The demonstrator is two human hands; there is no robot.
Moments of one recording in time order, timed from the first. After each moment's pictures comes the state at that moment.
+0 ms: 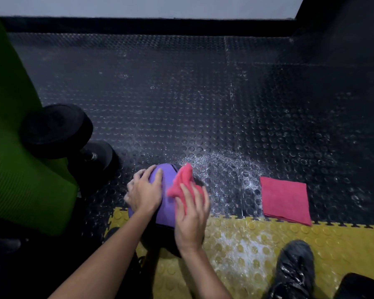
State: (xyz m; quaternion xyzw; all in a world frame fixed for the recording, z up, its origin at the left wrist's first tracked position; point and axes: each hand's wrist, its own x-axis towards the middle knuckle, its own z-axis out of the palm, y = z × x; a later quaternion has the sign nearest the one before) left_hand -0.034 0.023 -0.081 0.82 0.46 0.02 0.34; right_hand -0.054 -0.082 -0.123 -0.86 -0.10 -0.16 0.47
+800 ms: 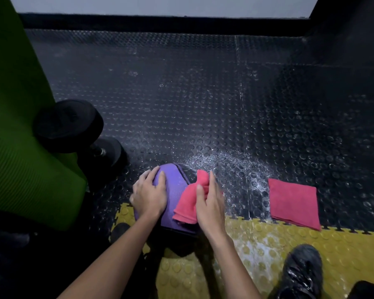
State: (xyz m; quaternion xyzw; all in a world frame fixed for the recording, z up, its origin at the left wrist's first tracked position) left_hand -0.049 0.026 -0.087 0.83 0.45 0.06 0.33; right_hand -0.024 -0.108 -0.095 -0.89 -0.05 0.14 0.44
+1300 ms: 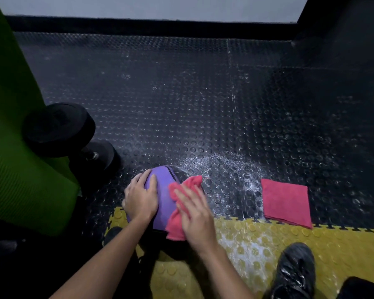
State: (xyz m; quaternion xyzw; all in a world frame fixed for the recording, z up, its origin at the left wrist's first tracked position) left_hand -0.051 0.029 -0.089 0.82 0.46 0.06 0.34; right_hand -0.044 -0.111 -0.112 -0.86 -0.27 -0.05 0.43
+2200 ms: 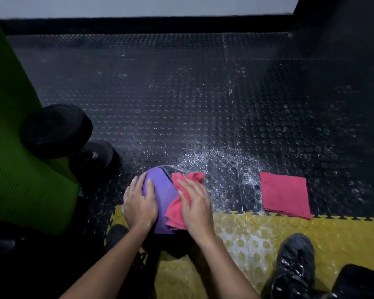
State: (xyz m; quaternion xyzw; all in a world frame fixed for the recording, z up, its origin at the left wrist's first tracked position) left_hand -0.068 0.016 -0.094 0.82 0.45 0.09 0.34; right_hand -0.041 -0.106 -0.098 -0.87 -0.14 0.05 0.47
